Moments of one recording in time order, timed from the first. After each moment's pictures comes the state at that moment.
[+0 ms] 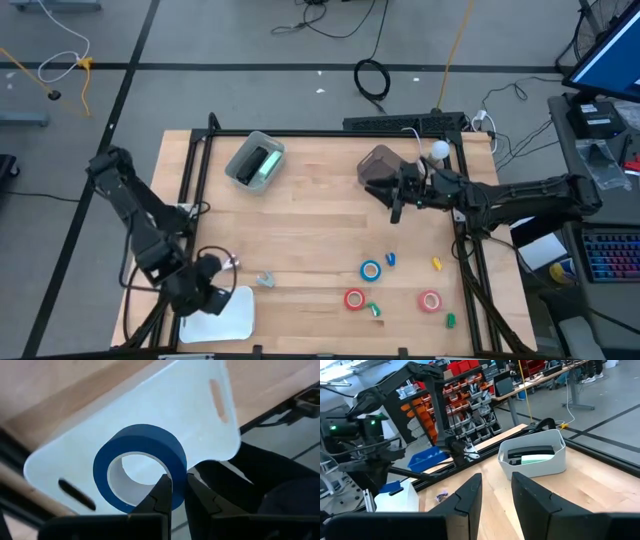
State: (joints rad) left arm -0.93 1.25 1.00 -0.86 0.04 -2.06; right arm -0.04 0.92 0.54 0.33 0.19 0.40
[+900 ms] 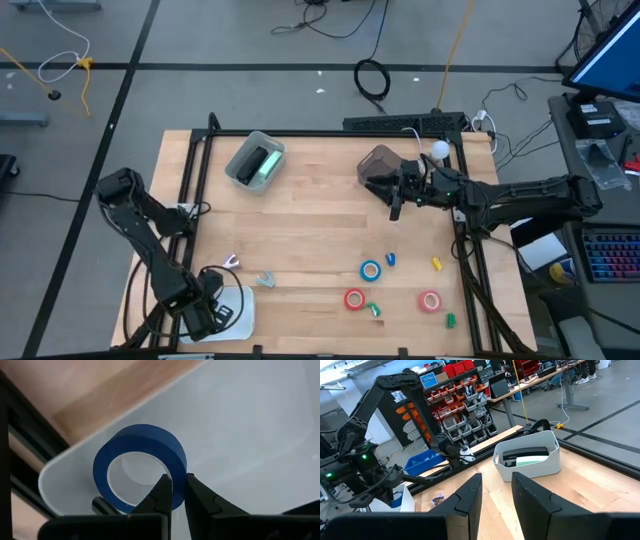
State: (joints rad) left arm -0.99 1.53 1.00 -0.92 0.16 -2.08; right arm -0.06 0.92 0.54 0.33 0.19 0.41
